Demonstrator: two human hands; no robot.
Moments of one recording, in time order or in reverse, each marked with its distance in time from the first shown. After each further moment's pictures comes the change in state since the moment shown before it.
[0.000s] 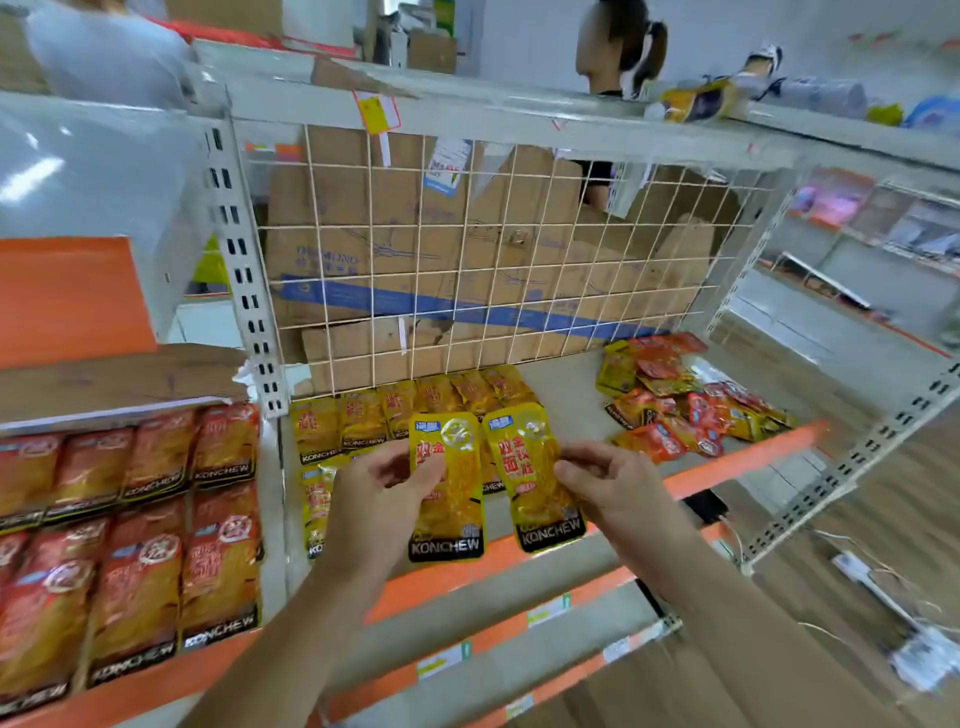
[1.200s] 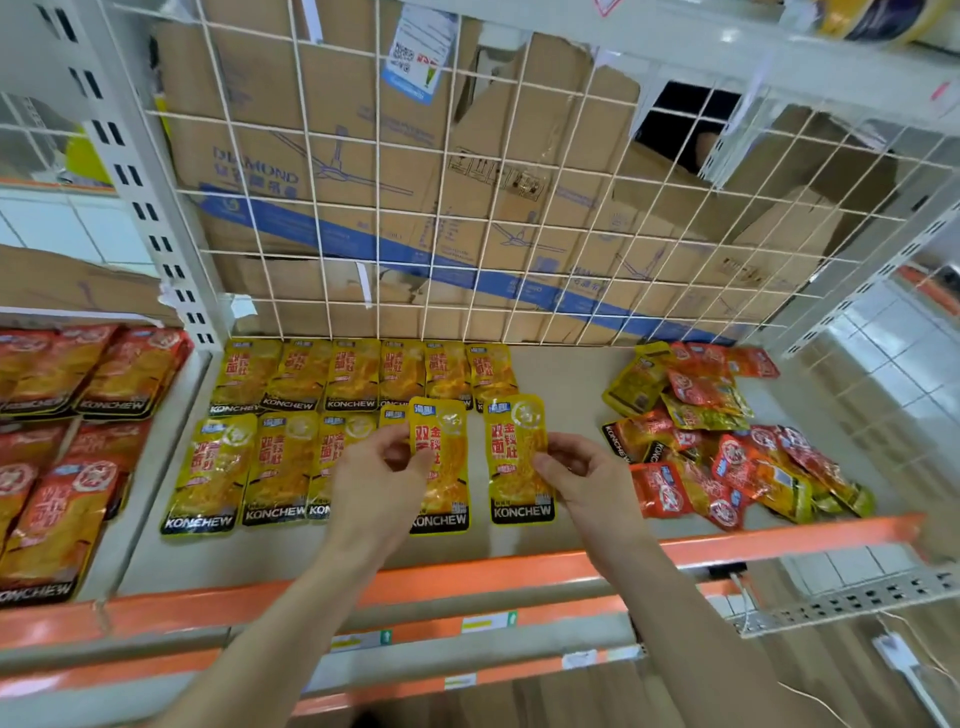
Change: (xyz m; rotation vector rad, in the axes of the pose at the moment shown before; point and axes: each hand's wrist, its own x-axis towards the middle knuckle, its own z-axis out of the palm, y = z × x) left_hand 0.062 -0.064 0.134 0.314 0.272 -0.206; right_hand 0.151 0.050 -0.081 -0.080 -0.105 0.021
